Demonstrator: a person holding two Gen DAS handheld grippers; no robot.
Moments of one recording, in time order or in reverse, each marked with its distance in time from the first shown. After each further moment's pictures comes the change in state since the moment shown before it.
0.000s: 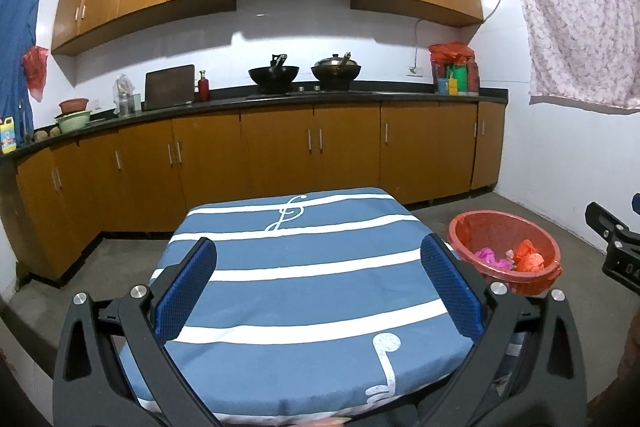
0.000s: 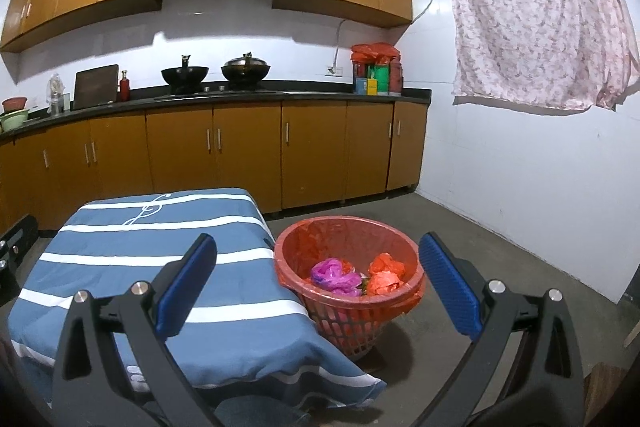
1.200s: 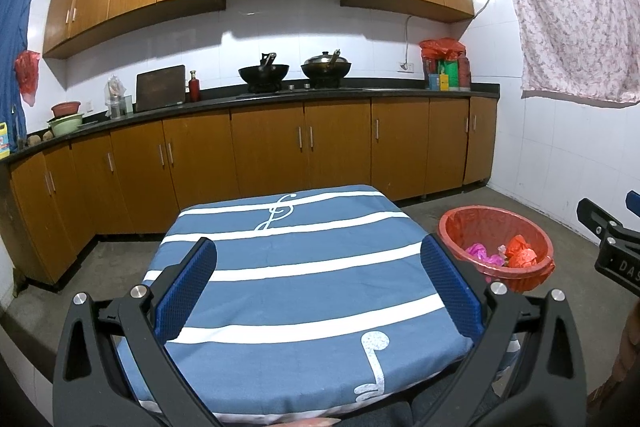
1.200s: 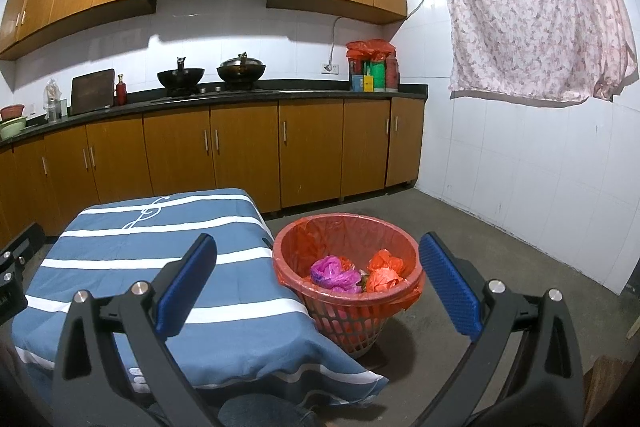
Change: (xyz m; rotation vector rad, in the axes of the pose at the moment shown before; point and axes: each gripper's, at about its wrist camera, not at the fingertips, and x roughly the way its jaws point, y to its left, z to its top) left arm -0.004 -0.013 0.002 0.018 0.011 -0.022; right arm 0.001 0.000 -0.002 0.021 0.009 -0.001
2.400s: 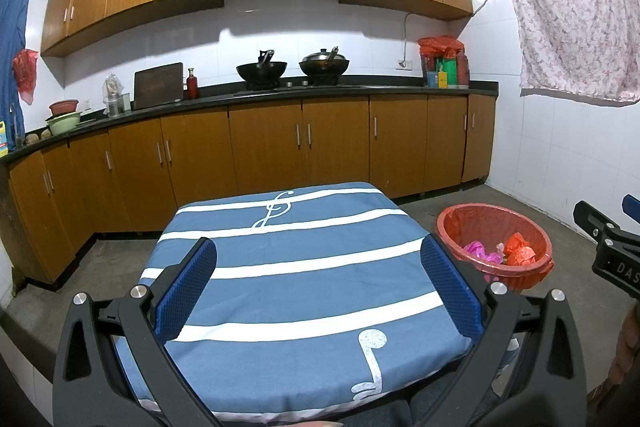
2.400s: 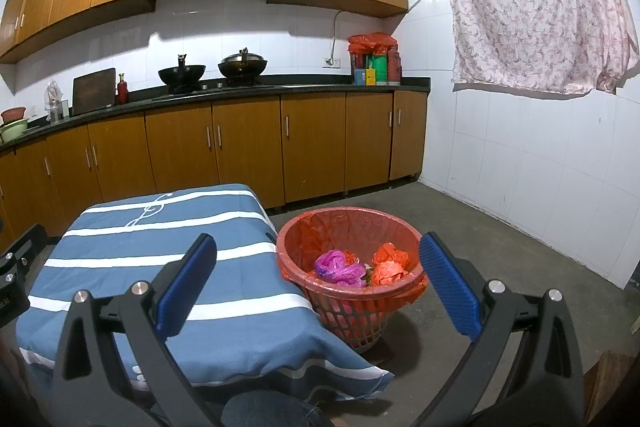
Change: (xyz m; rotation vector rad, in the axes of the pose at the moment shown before) left arm 0.001 -0.002 -0.003 0.000 0.005 0.000; right arm 0.007 -0.001 -0.006 0.013 0.019 0.013
